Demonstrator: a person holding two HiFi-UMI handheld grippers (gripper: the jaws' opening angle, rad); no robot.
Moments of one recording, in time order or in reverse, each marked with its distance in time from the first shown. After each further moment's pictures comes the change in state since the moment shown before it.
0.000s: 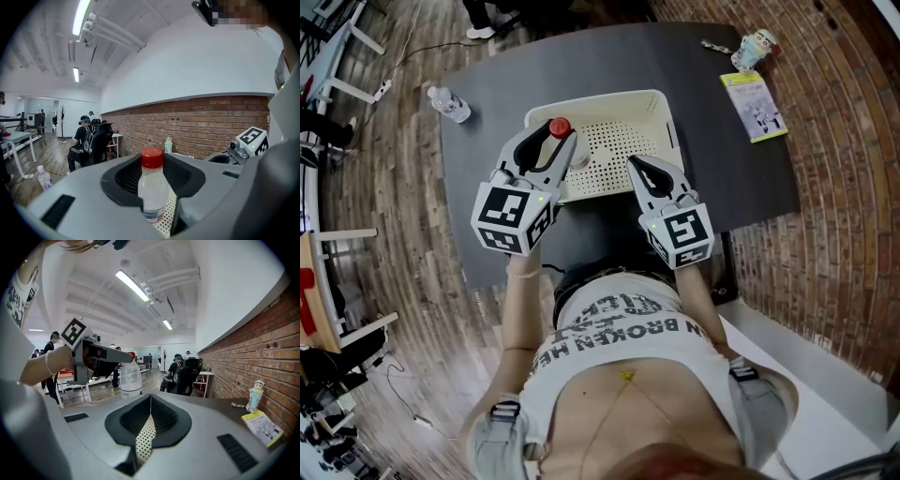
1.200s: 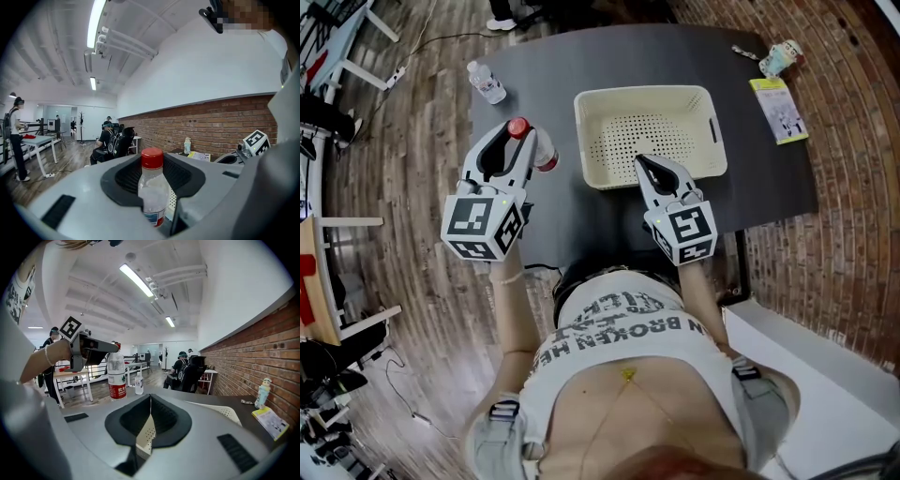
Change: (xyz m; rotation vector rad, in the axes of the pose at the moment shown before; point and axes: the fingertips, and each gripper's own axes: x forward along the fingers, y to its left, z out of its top) left arm -0.143 0.128 -0.019 -0.012 -0.035 0.189; right arm 0.050 0.105 -0.003 -0.010 0.039 -0.001
